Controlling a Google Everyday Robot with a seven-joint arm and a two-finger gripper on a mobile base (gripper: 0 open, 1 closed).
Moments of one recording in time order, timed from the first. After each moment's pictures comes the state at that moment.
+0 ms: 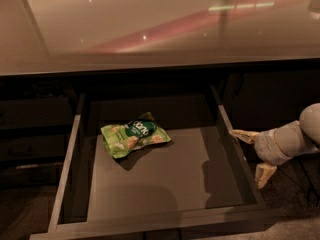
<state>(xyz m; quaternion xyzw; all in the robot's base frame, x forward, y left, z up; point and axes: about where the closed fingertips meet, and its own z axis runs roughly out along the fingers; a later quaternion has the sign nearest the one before) 0.497 -0.274 0.641 -0.78 0.57 0.05 0.27</state>
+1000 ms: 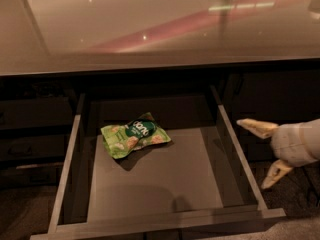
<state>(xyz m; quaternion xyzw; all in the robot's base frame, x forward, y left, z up) 0.457 -0.264 0.732 -0.79 0.52 0.00 0.33</state>
